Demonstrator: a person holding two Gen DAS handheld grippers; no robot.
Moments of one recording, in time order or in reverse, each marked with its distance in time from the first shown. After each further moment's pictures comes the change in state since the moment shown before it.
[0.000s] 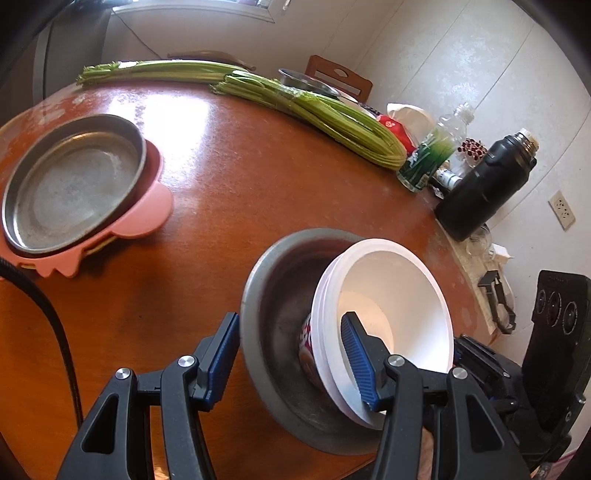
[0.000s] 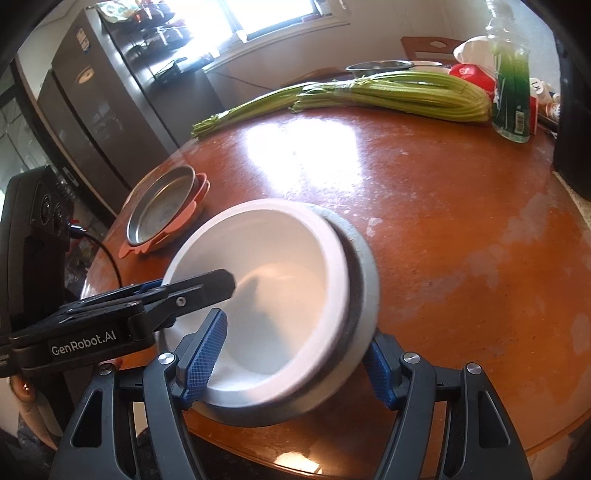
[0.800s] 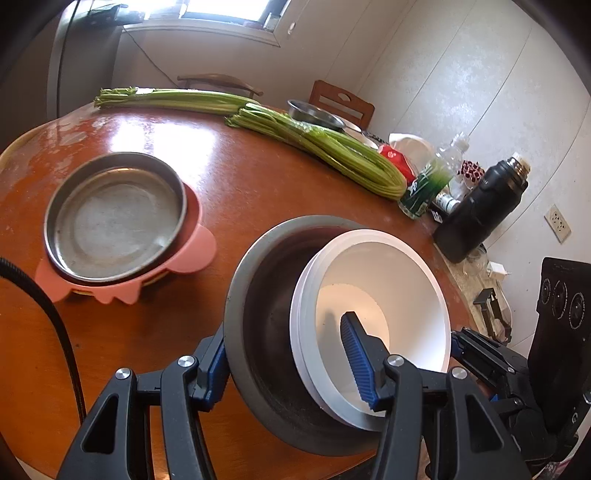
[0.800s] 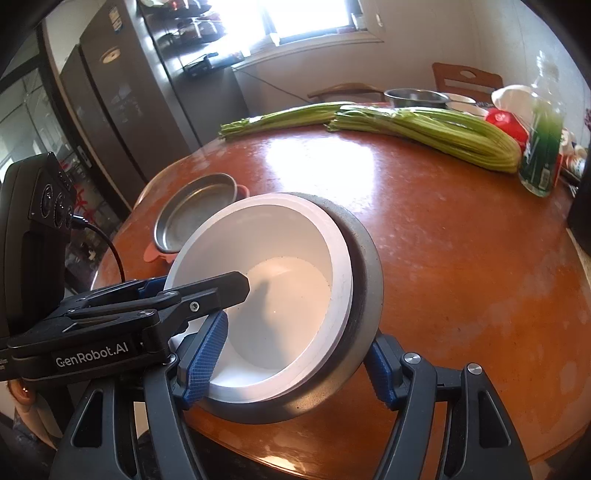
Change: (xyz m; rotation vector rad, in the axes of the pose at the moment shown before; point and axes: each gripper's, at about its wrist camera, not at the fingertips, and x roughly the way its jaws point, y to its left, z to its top) left arm -0.043 0.014 0.009 -0.006 -0.102 0.028; right arm -0.007 0.049 0.029 -0.117 -0.020 0.019
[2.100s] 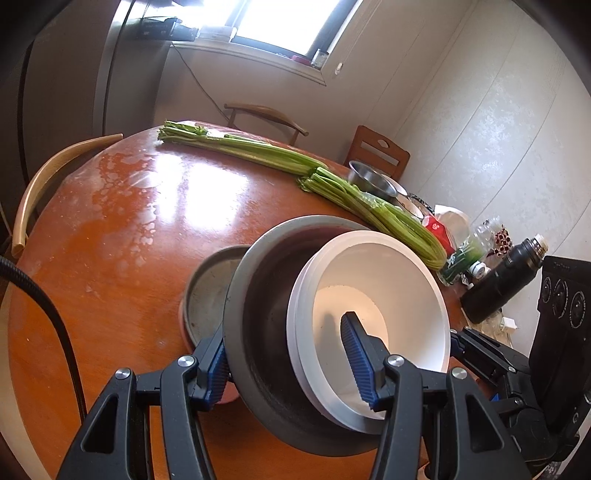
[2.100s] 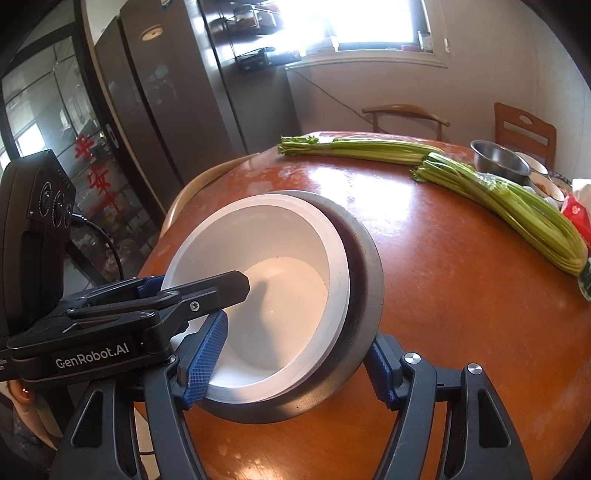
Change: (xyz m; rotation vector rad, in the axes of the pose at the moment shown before) left arm -0.070 0.111 0.073 -0.093 -0.107 0.059; right arm 0.060 0.107 0.103 -0.138 0.006 0.066
